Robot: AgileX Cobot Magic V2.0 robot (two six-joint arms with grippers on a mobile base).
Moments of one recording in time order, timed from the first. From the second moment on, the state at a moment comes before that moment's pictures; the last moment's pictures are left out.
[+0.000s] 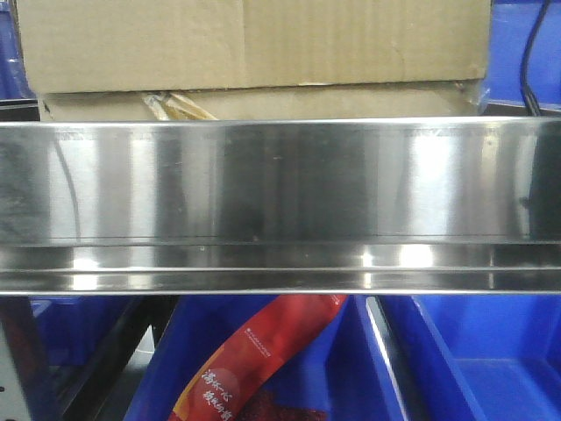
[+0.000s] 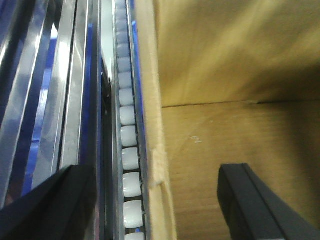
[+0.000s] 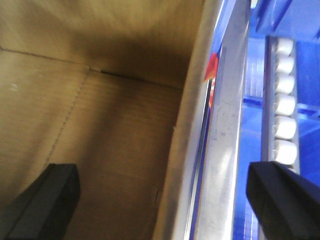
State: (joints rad) left arm -0.24 1.77 -2.01 0.16 1.08 -0.23; right arm 0.37 1.82 -2.09 0.01 1.23 0.11
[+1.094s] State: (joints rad) left arm -0.25 1.69 -2.14 0.12 1.22 -0.24; right arm 0.37 1.64 -2.09 0.01 1.26 0.11
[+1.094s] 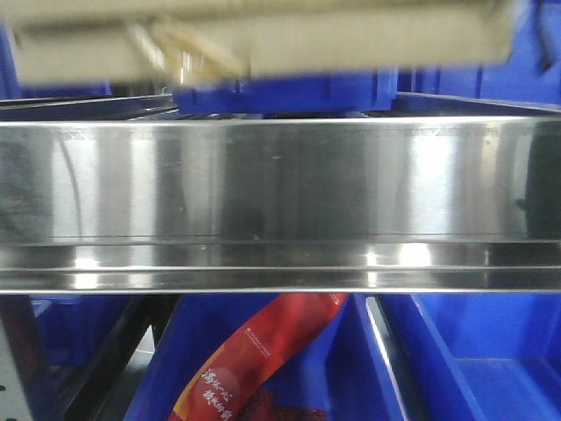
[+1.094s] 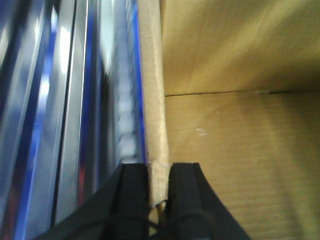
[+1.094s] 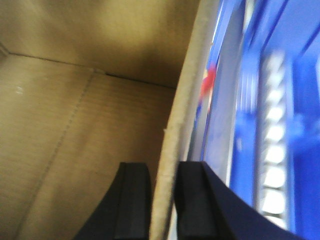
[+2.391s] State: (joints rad) left arm -0.46 1.32 -1.70 0.23 1.24 -0.36; right arm 0.48 1.31 -1.72 -0.02 1.27 0.12
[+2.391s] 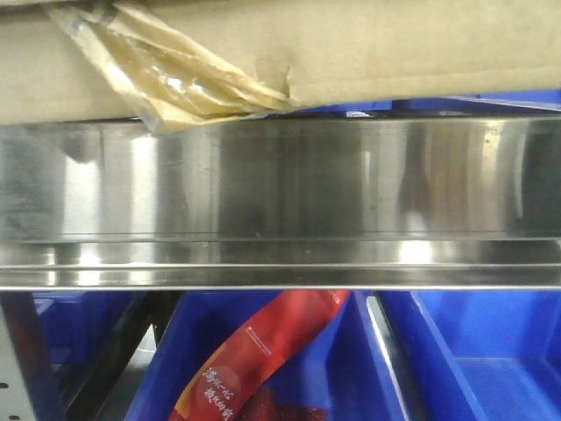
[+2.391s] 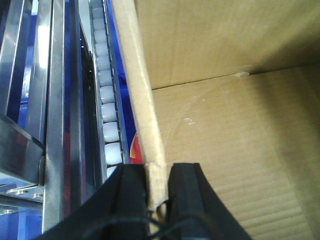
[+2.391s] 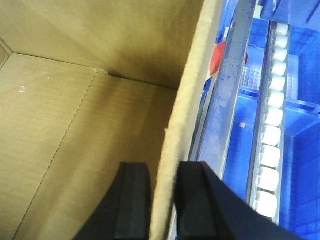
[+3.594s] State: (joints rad) left arm -0.46 1.31 -1.70 0.25 1.22 -0.36; right arm 0.48 1.31 -1.72 -0.03 1.15 0.12
